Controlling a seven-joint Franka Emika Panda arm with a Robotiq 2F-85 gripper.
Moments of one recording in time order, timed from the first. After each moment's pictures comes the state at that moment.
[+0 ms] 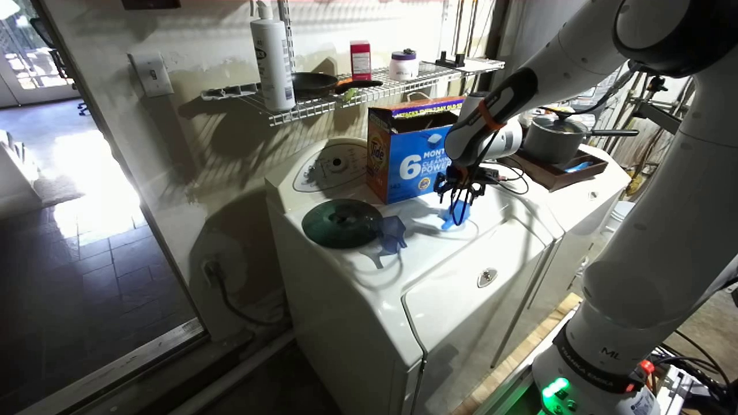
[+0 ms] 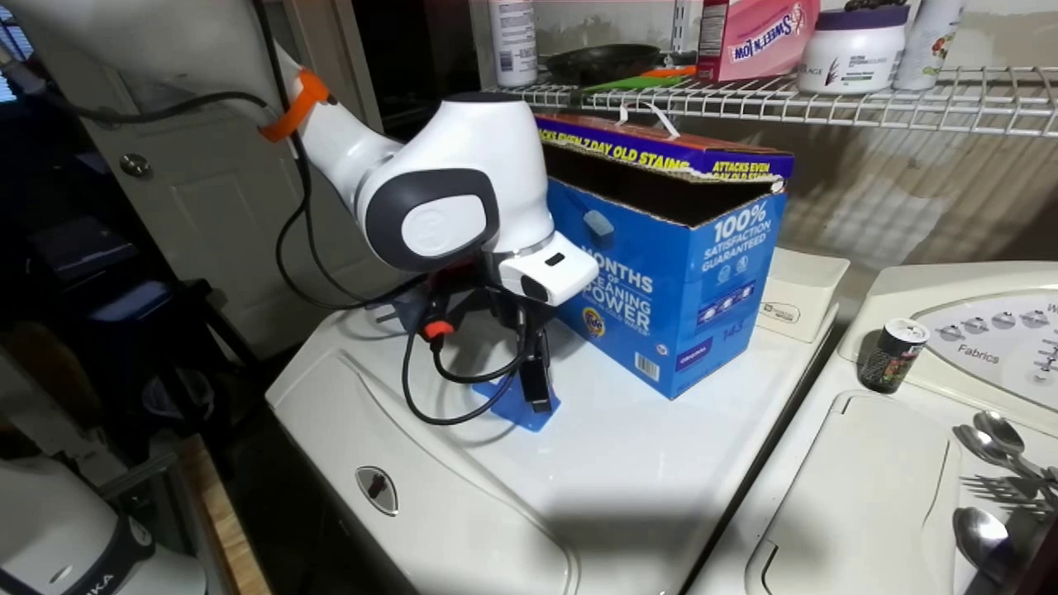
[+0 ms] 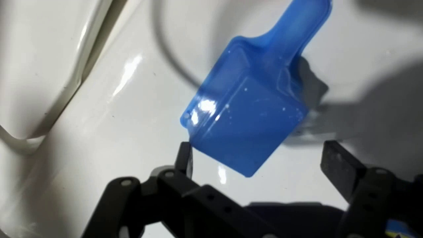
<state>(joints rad) -0.17 0.07 -0.18 -2.43 -0.09 2.59 0.51</state>
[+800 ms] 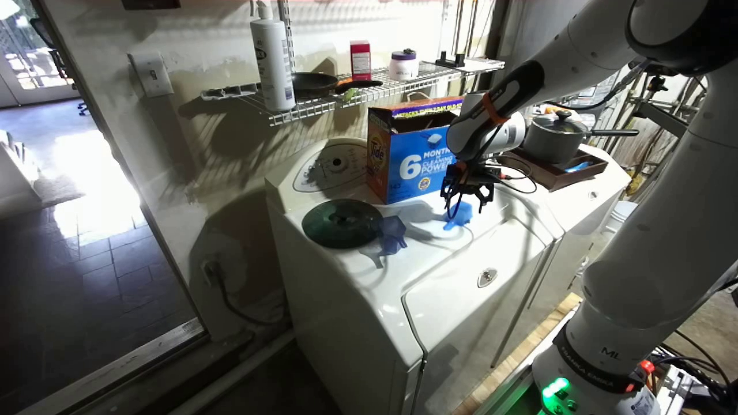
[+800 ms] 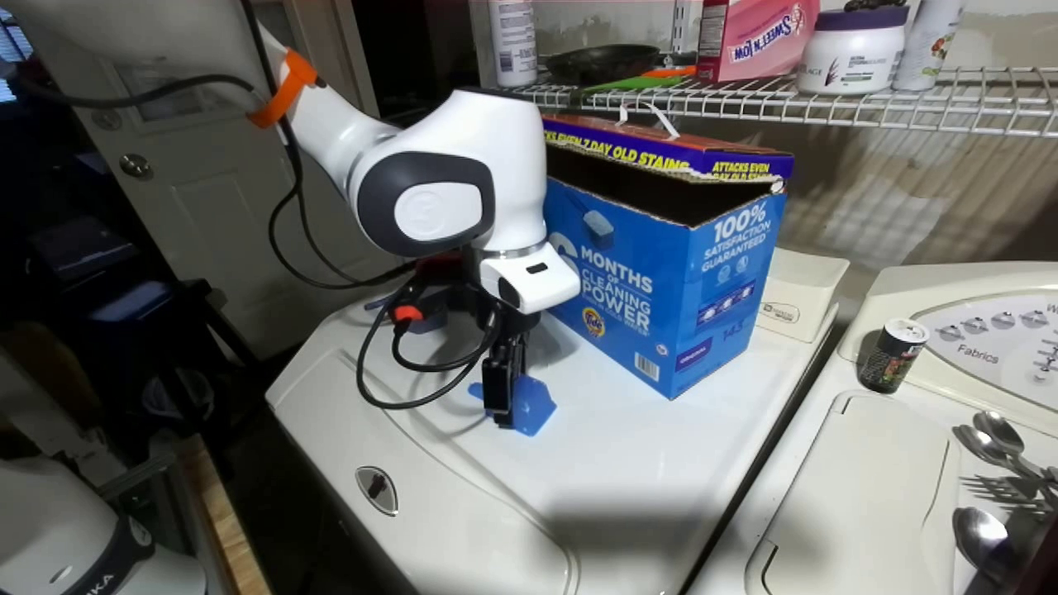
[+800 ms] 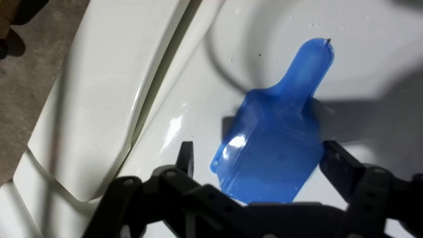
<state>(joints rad) -0.17 0.03 -0.19 -2.43 -0.08 2.39 0.66</state>
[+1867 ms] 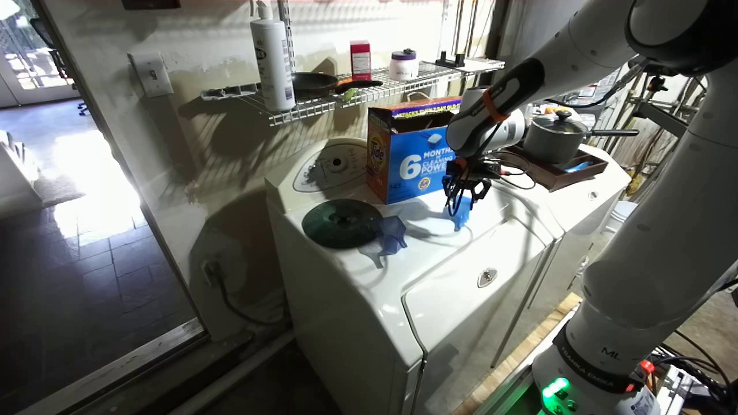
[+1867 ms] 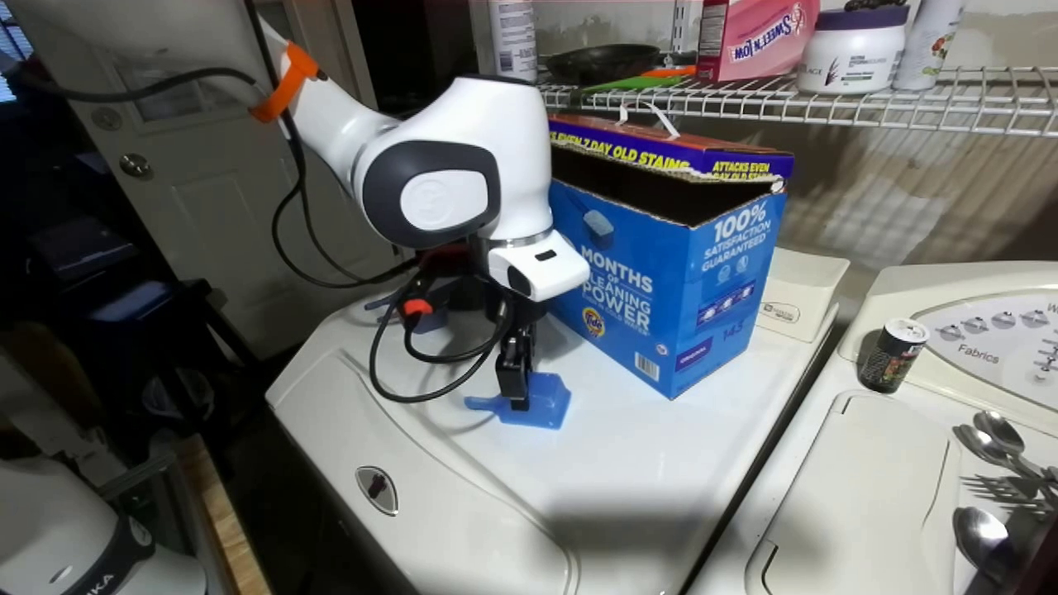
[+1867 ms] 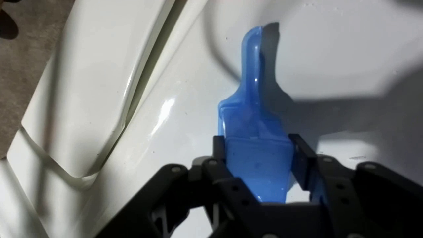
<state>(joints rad) -0.17 0.03 -0.19 -2.40 -0.10 2.40 0.64</state>
